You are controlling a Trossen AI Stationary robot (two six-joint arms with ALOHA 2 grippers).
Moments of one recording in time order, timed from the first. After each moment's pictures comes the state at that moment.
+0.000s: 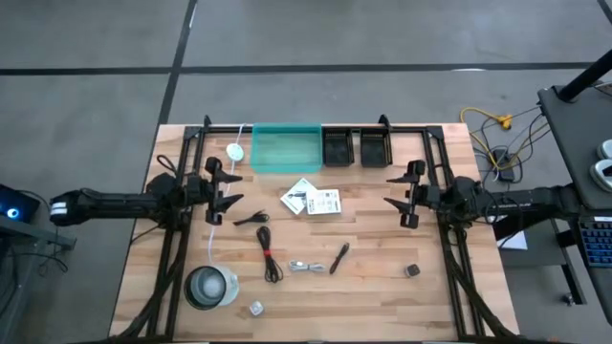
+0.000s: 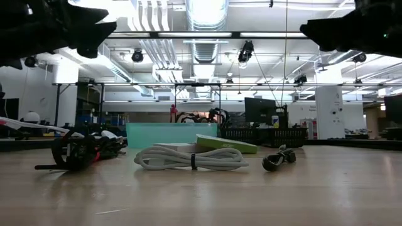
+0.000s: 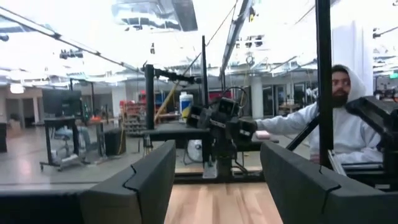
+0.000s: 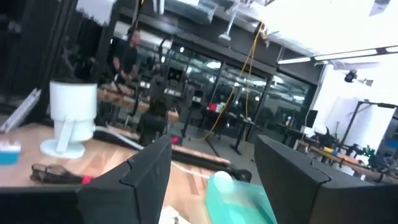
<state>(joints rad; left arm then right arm) 0.15 0.48 0.04 0.73 0.09 0.04 -0.07 0.45 0.03 0.66 0.01 -0.32</state>
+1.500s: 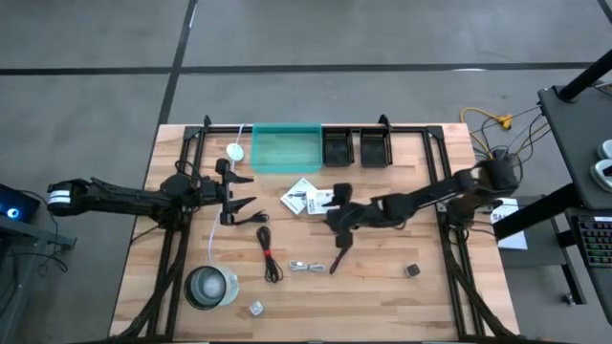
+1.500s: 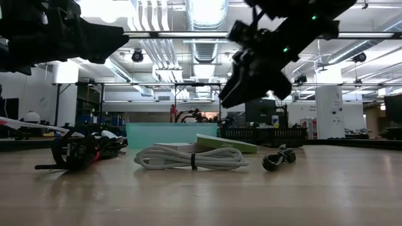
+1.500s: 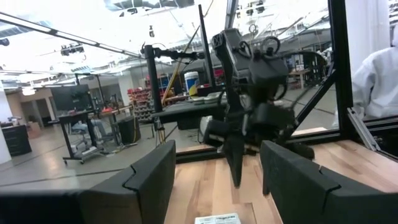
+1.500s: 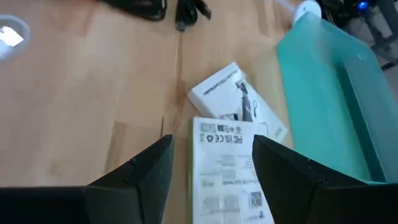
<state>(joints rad) 0.15 0.71 0.04 0.93 0.08 0.17 0.15 1.67 0.89 0.03 0.40 -0.22</state>
